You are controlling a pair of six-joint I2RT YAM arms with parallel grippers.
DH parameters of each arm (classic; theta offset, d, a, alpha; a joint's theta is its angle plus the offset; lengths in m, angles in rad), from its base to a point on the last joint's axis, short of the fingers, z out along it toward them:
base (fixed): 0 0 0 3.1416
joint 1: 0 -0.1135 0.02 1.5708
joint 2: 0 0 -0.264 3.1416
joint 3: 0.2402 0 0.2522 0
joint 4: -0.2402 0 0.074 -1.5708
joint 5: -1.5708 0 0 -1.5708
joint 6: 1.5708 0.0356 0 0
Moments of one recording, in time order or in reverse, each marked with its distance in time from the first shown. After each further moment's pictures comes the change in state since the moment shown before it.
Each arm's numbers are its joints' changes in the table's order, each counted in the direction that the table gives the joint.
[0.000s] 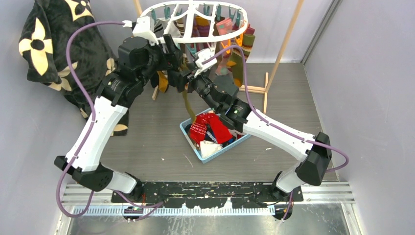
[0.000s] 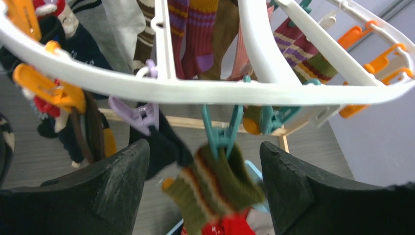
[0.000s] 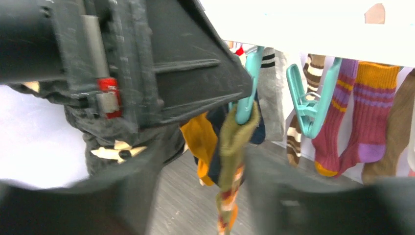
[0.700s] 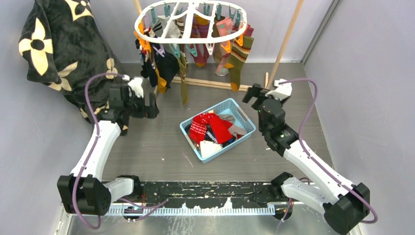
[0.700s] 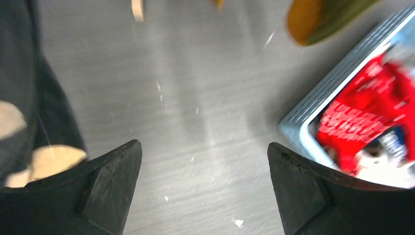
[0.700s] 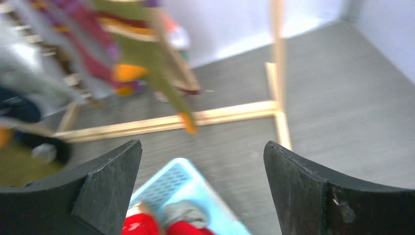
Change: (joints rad) left arm -0.492 -0.298 -0.805 0.032 -0.492 0.351; right arm 0.363 -0.545 -0.620 -0.226 -0.369 0.325
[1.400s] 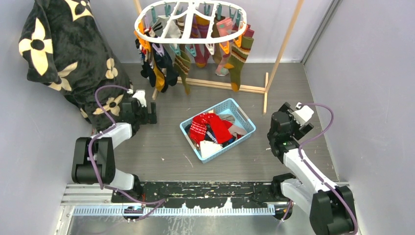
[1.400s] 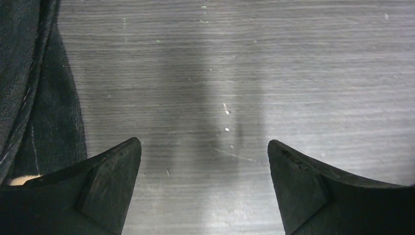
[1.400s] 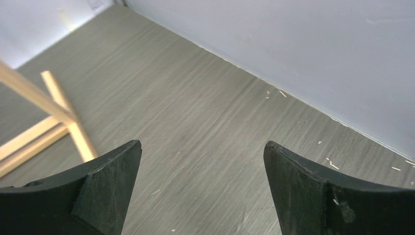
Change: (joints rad) left arm -0.050 0.277 -0.433 0.683 0.178 0.035; right arm 0.362 -0.061 -0.389 0.065 -0.416 0.082
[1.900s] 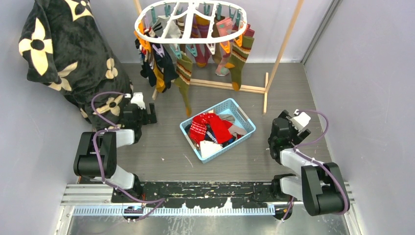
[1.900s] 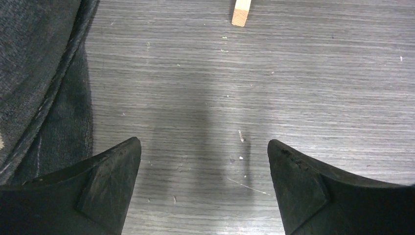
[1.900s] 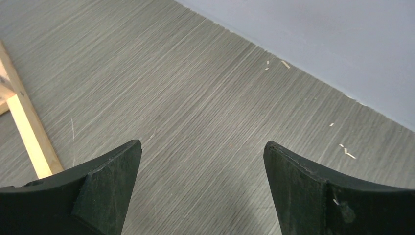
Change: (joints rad) left arm -0.002 0.094 -0.135 0.395 0.095 -0.041; right arm 0.124 0.229 -0.167 0.330 0.105 -0.019
